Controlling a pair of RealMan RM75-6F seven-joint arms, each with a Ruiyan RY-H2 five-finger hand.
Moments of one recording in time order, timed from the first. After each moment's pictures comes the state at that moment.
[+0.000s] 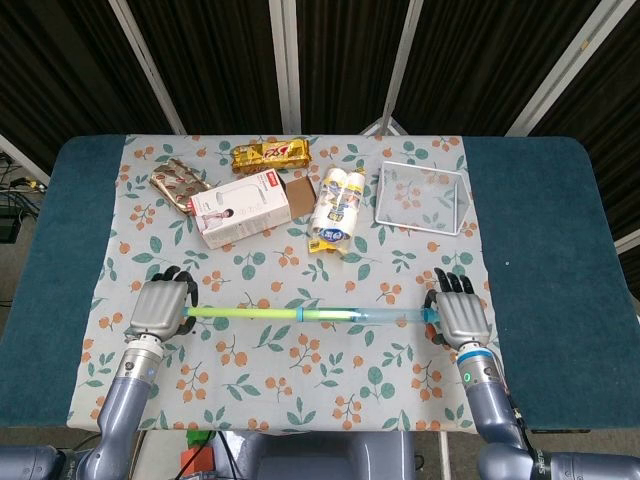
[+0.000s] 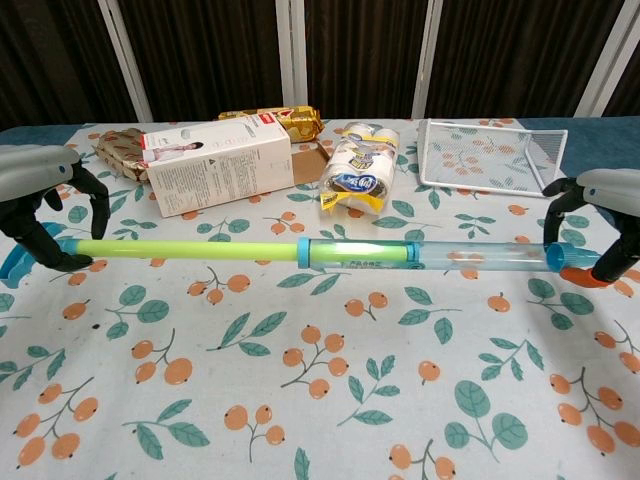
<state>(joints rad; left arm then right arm) -0.63 -1.44 -0.12 -1.97 0.75 1.37 0.82 0.62 -1.38 0.14 -1.96 -0.64 1.29 -0.73</state>
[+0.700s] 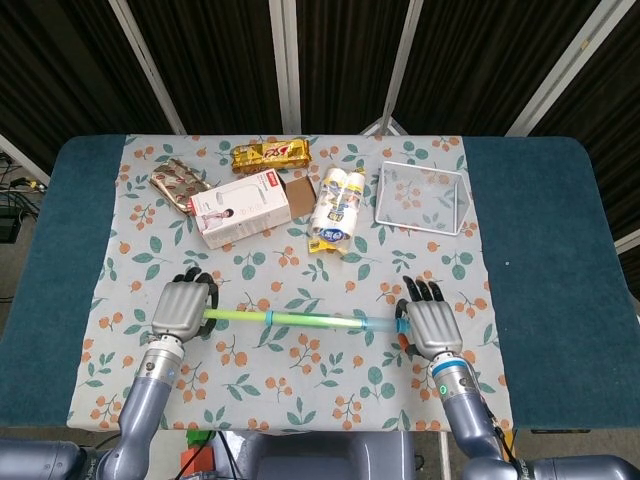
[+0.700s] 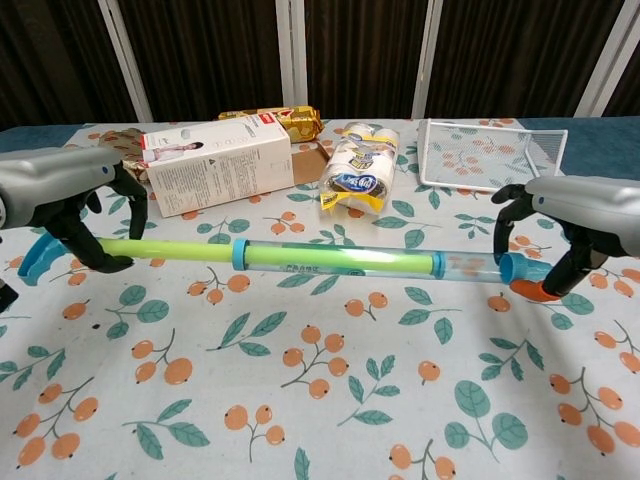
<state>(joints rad) -0.68 -1.53 -0.16 -1.99 0.72 1.39 0.88 0.65 -1.45 0.12 -2.05 -0.66 1.35 -0.79</state>
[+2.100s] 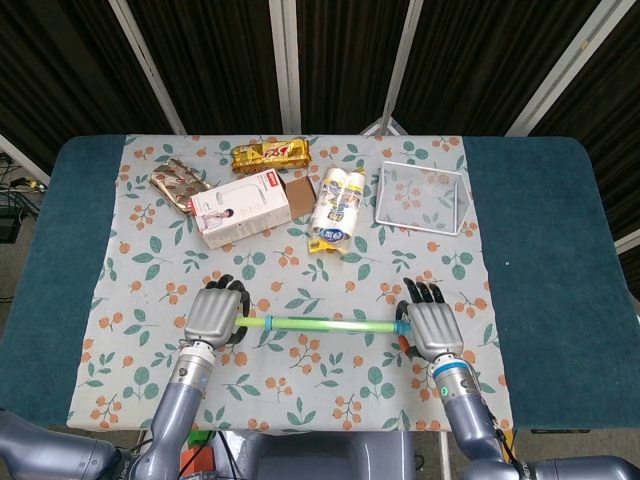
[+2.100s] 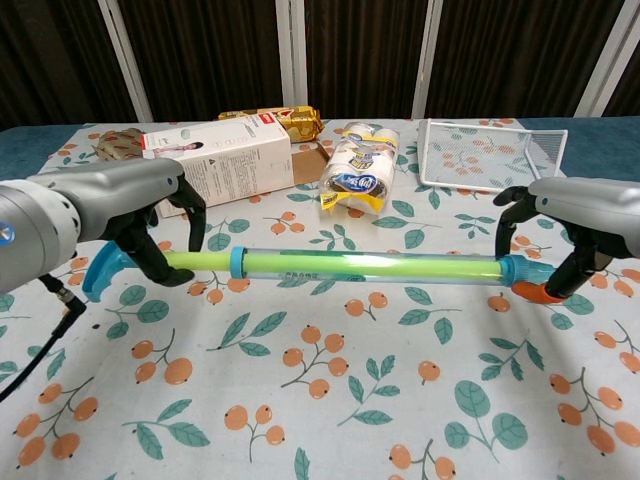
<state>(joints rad) -0.75 -1.67 -0.19 -1.99 0.66 1.46 0.94 0.65 -1.44 0.12 -2.06 -0.66 1.36 -0.78</state>
